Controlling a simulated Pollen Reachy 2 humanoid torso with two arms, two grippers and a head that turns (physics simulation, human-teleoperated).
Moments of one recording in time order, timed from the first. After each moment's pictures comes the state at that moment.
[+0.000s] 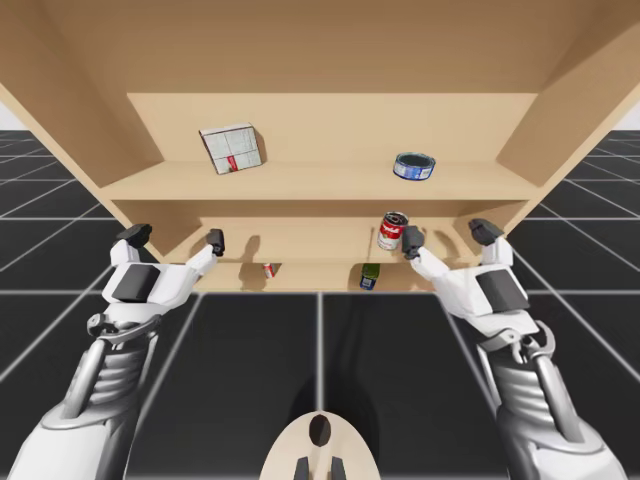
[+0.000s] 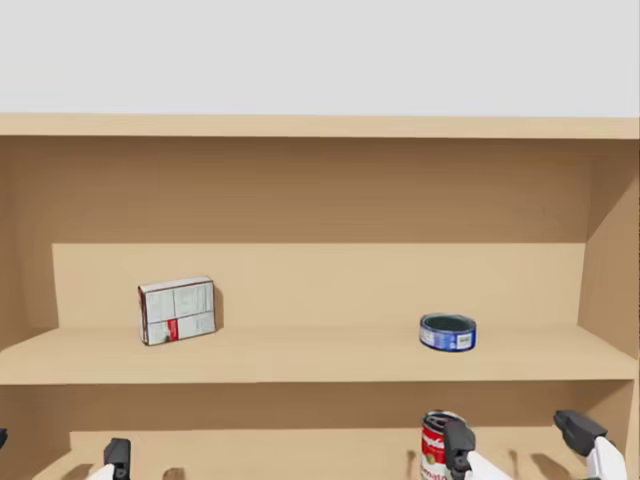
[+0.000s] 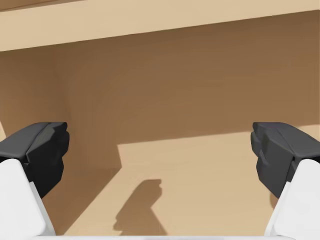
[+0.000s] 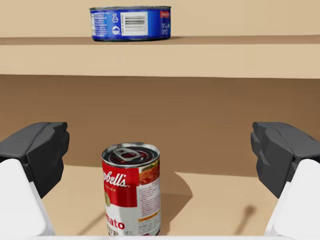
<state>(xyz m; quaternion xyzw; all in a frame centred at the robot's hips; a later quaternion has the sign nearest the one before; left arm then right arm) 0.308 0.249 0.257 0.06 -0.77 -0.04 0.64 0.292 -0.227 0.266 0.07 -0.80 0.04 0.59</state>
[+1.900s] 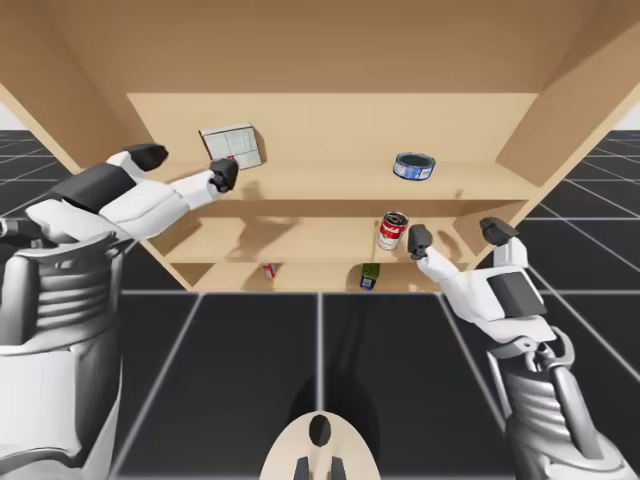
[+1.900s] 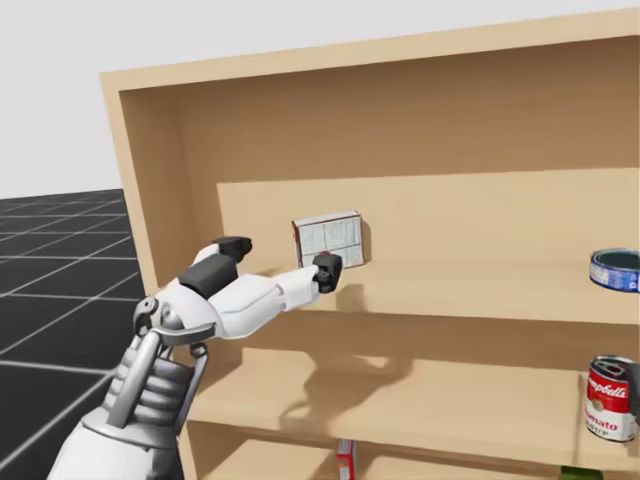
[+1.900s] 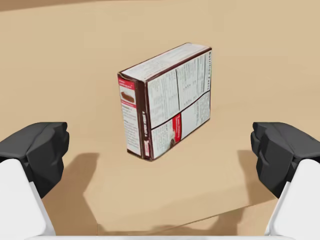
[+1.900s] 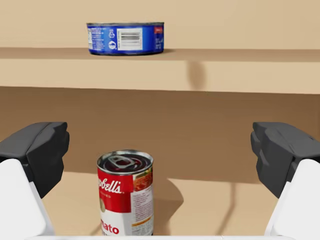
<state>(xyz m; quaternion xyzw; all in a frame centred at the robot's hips) 0.336 0.228 0.388 -0.09 -0.74 -0.12 0.65 0.282 -0.229 0.276 0.06 -0.81 0.04 0.58</state>
